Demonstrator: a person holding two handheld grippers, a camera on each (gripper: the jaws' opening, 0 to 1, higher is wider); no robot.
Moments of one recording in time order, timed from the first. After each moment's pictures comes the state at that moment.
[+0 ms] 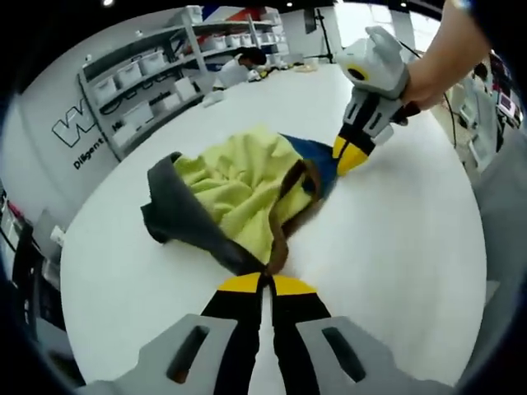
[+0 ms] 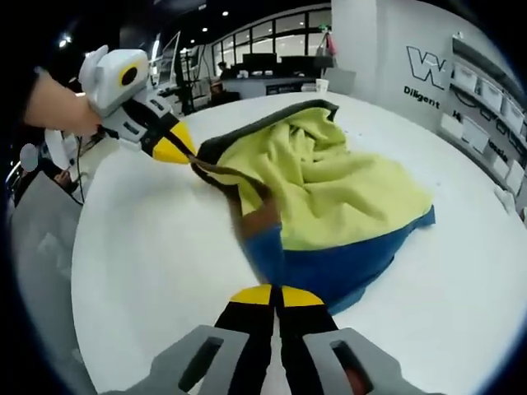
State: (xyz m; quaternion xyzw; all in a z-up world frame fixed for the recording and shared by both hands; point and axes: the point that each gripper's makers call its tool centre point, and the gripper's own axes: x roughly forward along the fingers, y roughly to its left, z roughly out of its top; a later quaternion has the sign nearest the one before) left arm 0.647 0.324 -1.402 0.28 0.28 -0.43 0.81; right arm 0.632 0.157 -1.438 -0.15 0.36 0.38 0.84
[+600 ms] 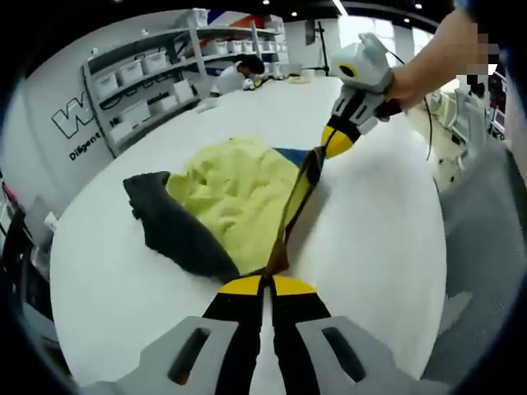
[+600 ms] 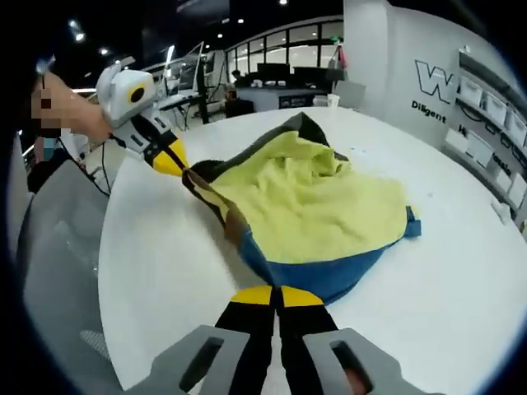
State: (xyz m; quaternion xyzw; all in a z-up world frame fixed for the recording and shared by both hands) left arm 0.569 0.326 -1.387 0.24 0.28 -0.45 0.81; right arm 0.575 0.142 -1.401 -0.16 0.33 0.41 0.84
